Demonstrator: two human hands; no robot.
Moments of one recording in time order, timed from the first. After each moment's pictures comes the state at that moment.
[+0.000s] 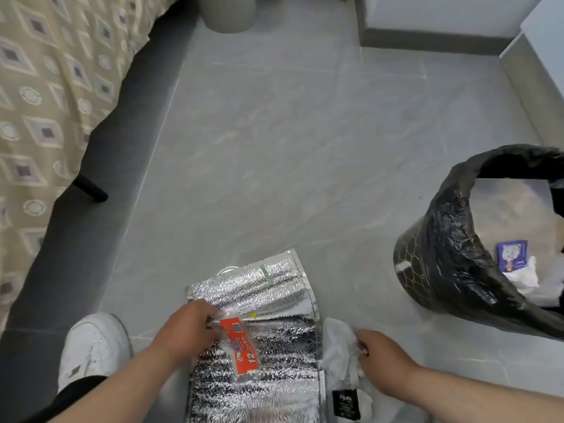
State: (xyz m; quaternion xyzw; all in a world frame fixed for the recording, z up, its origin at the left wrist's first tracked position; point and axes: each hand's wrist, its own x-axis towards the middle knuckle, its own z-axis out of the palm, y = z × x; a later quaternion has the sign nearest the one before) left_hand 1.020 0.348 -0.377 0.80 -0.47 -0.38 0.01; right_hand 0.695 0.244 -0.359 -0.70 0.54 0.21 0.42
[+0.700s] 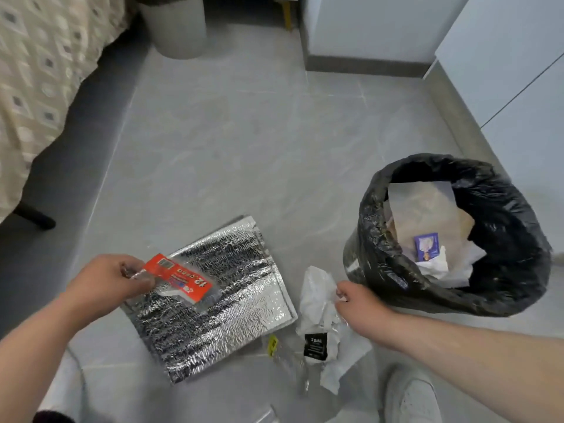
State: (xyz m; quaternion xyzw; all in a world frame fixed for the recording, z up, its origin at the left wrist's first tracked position) left_hand 1.053 0.281 -0.261 0.83 -0.40 -0.34 0.16; right_hand 0.678 0.186 -0.310 -0.64 0.62 0.05 0.45
